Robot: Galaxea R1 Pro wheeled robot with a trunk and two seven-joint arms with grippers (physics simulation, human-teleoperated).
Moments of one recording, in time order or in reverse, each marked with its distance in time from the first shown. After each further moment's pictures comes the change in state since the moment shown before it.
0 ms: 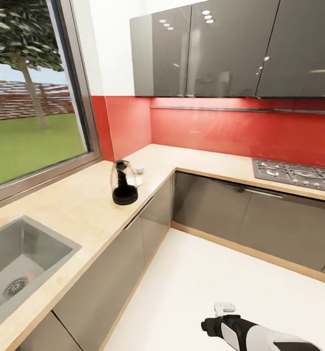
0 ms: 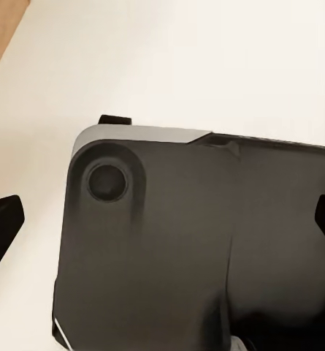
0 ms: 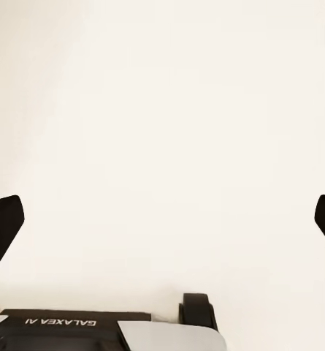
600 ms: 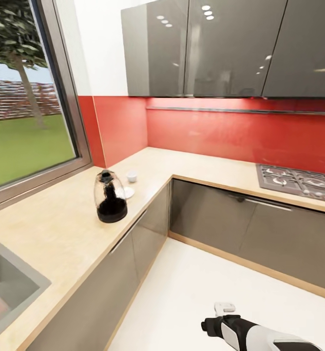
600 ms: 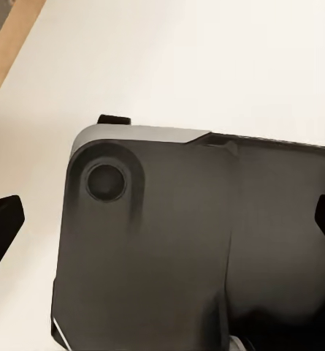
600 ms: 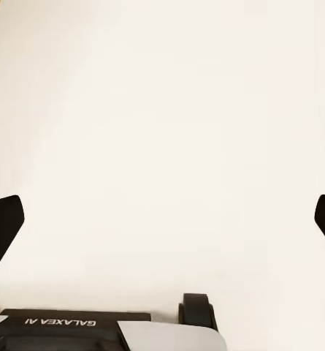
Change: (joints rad) left arm 0.000 -0.002 0.000 0.000 0.000 0.000 0.000; right arm 0.001 0.000 0.000 -0.001 0.000 0.000 0.000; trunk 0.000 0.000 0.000
